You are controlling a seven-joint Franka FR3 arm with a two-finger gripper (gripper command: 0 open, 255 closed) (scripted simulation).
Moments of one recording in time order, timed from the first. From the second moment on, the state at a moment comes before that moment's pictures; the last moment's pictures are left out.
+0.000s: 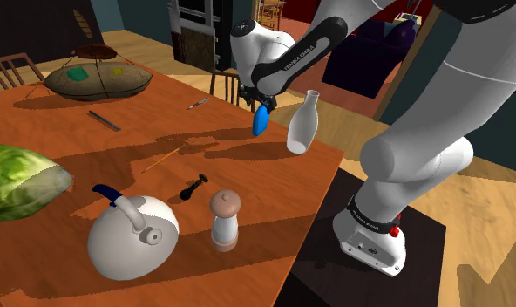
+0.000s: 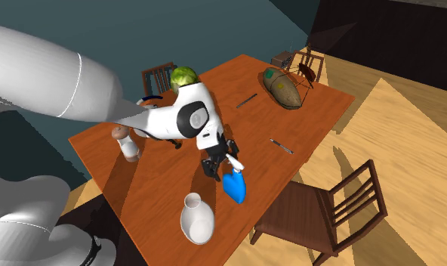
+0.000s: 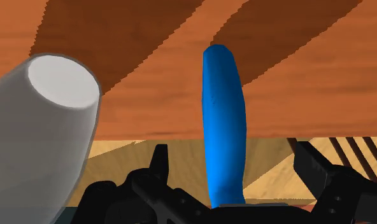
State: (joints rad) arm -0.65 0.03 0.60 -2.34 -0.67 2.32 1.87
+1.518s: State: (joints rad) arm -0.66 0.09 0.58 -2.33 -0.76 2.36 1.92
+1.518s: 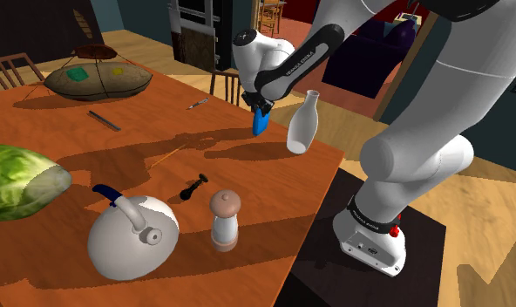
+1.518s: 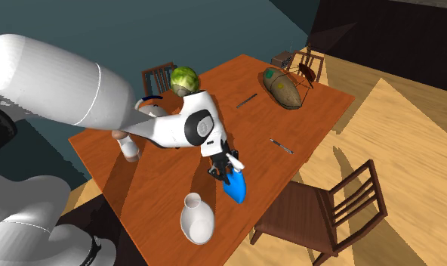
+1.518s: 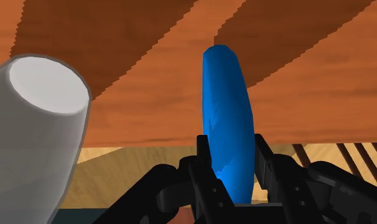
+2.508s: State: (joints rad) arm -0.66 -0.07 0.59 -2.29 -0.55 2.25 1.72
